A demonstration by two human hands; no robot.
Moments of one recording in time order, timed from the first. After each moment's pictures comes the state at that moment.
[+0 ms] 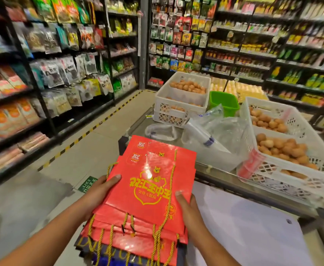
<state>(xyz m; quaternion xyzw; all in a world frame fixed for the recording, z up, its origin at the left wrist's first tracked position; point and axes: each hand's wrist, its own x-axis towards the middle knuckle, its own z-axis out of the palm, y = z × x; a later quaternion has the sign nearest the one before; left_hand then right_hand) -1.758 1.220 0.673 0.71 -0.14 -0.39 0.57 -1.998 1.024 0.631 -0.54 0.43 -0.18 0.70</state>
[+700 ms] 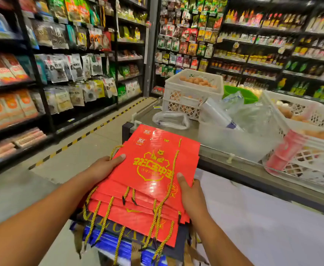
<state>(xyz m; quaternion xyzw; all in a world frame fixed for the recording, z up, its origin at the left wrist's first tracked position) -1.669 1.170 0.545 0.80 -0.20 -0.29 0.48 -1.925 0.991 0.519 -0.68 0.45 -0.24 0.53</state>
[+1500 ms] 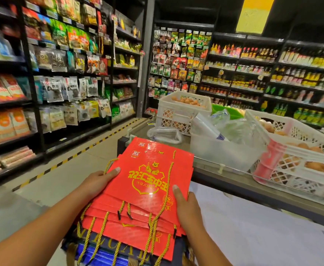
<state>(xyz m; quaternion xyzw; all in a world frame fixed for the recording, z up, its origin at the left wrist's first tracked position) -1.683 1.186 0.535 0.80 -0.21 -0.25 0.50 -1.942 1.010 0.520 -0.69 0.44 -0.28 0.51</state>
